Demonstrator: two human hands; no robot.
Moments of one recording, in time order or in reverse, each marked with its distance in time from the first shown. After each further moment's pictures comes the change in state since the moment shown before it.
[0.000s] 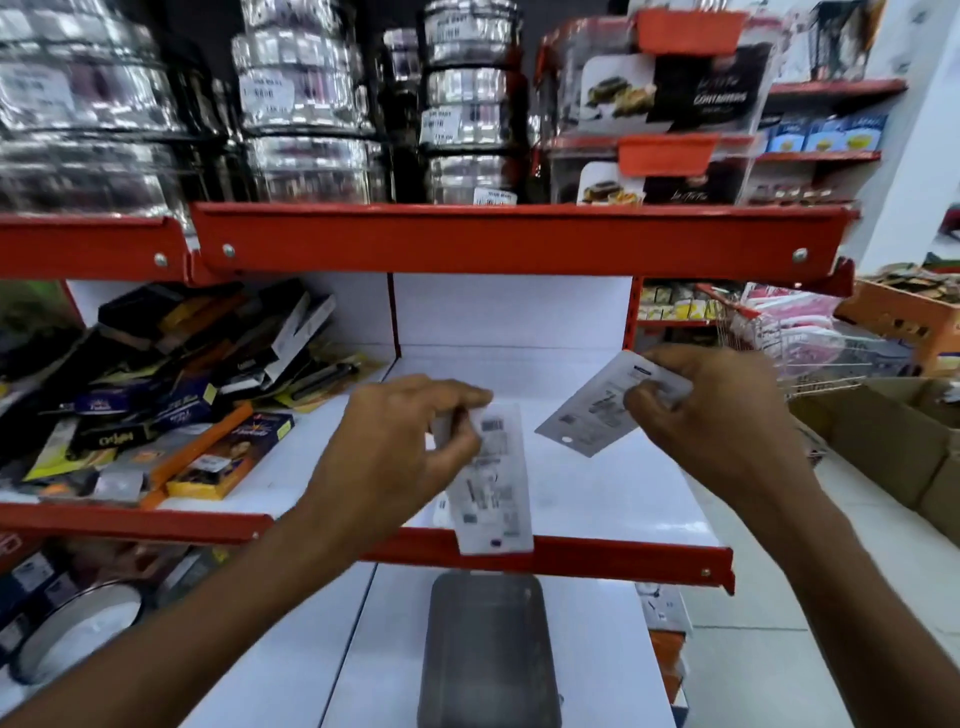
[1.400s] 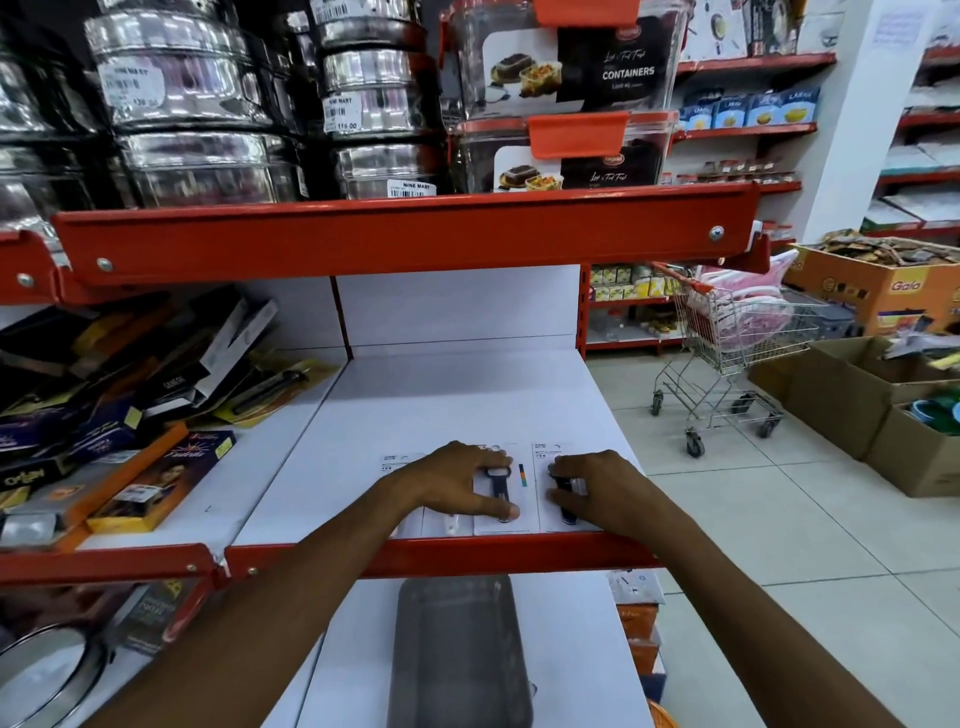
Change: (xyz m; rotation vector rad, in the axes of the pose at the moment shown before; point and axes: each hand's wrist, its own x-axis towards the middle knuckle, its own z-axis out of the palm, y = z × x) left_hand 0.020 -0.087 0.195 0.038 -1.032 -0.207; right_hand -0.025 0.125 0.124 -0.072 -0.591 0.115
